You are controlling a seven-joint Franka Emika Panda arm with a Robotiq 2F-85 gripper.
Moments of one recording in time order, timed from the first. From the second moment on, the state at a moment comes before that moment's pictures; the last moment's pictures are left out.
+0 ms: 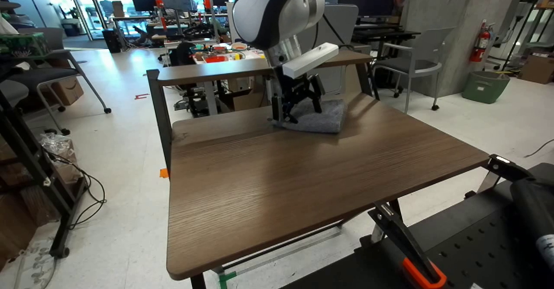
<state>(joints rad) 0.24 1.11 -0.05 -1.12 -0.27 2.00 0.06</state>
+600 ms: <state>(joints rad) 0.33 1.19 -0.05 -0.99 -0.33 1.98 -0.07</state>
